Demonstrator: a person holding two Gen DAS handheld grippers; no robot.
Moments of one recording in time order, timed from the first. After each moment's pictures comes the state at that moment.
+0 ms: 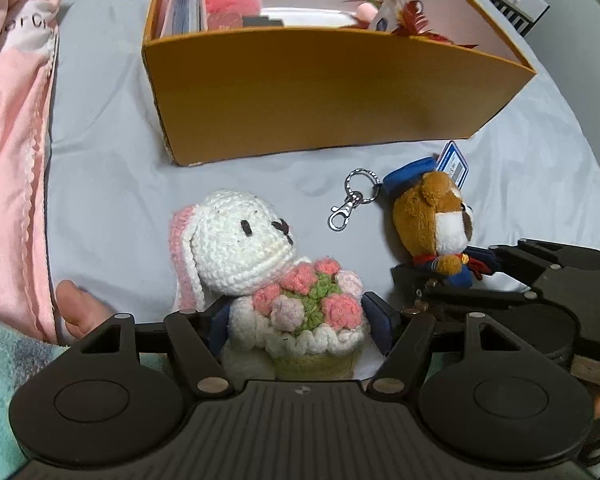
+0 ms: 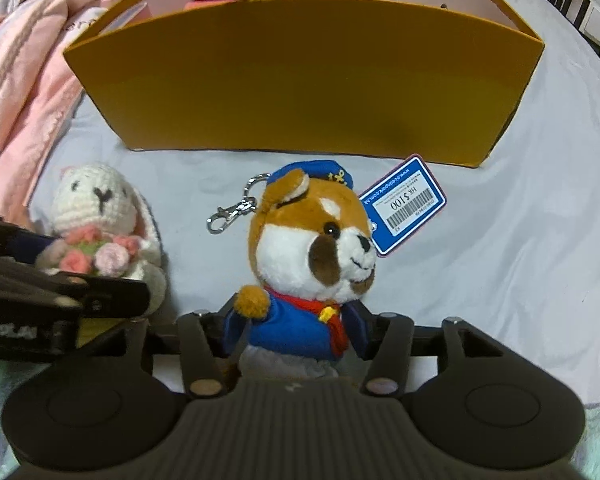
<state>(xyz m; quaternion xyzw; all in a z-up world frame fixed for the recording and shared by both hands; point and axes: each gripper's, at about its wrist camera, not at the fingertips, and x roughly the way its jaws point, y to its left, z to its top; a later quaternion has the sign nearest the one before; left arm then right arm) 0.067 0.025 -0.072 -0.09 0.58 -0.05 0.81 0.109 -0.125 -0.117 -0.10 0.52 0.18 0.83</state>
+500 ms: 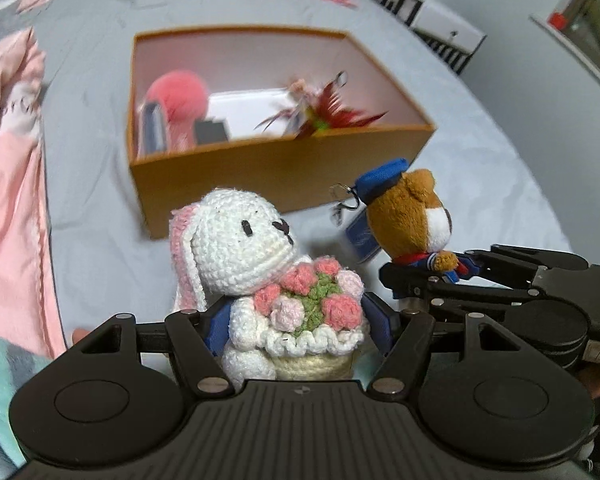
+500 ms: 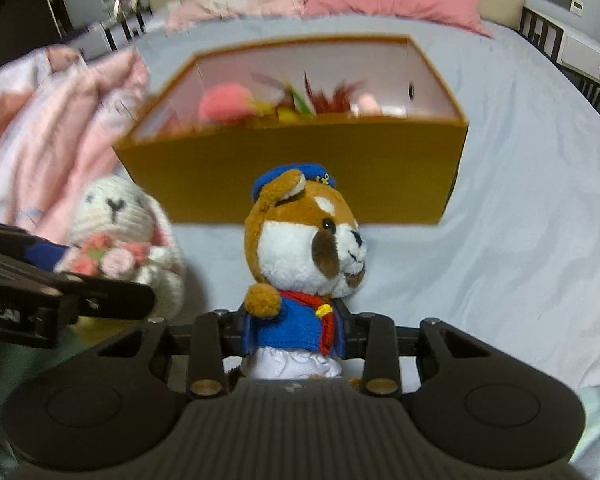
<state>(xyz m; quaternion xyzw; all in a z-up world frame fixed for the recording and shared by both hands) 0.053 0.019 -0.004 -0.09 0.50 -0.12 0.85 0.075 -0.156 -0.040 -0.03 0.43 0.22 0.88</state>
